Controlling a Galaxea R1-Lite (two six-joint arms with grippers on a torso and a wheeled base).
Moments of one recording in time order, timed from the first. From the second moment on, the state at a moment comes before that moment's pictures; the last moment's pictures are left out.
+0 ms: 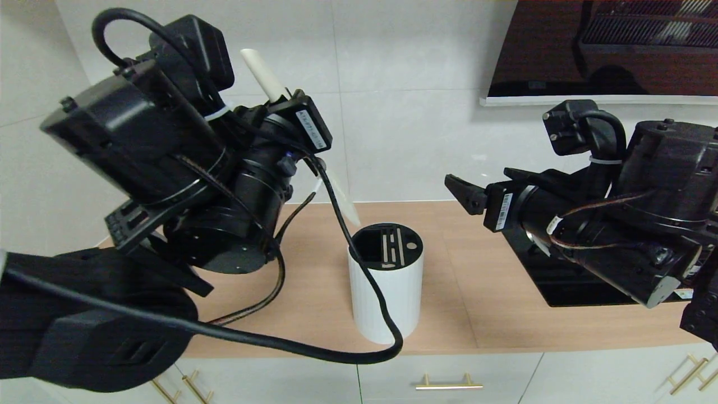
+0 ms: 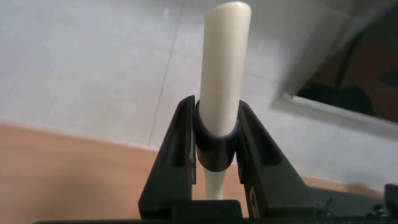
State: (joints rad) left arm -0.73 1.74 -0.97 -1.18 0.70 -0.04; right arm 0.70 1.61 -0.85 -0.79 -0.31 0.06
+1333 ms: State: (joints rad) left arm -0.77 1.99 -0.98 -1.36 0.71 0.02; right arm 0.70 1.62 -0.85 -0.79 -0.31 0.06
